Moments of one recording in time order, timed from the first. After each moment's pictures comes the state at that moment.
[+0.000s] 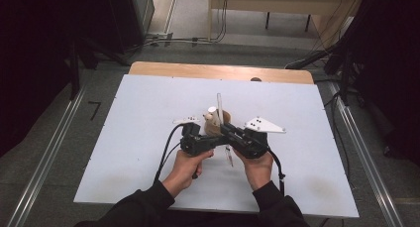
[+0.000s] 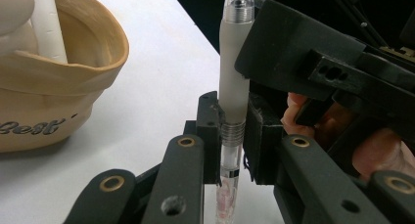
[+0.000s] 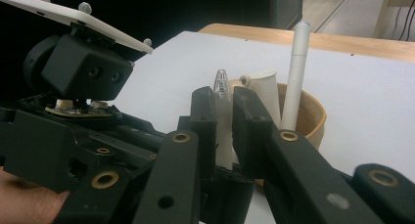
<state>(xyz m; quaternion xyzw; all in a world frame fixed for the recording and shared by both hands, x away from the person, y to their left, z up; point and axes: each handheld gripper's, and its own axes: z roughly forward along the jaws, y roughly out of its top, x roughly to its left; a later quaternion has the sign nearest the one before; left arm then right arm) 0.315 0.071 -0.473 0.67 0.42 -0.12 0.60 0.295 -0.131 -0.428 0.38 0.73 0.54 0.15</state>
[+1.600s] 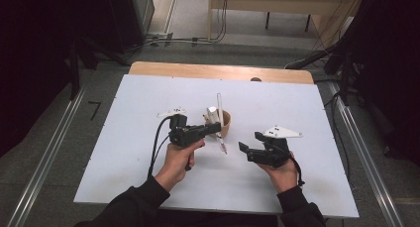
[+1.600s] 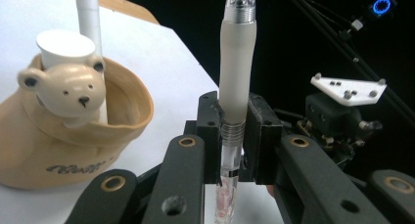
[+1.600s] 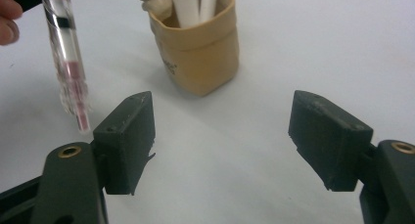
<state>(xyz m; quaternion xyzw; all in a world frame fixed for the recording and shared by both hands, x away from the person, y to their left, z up) 0.321 0.100 -0.451 0.63 0.43 -0.09 0.64 0.299 -0.194 -0.460 0.41 0.78 0.44 0.15</state>
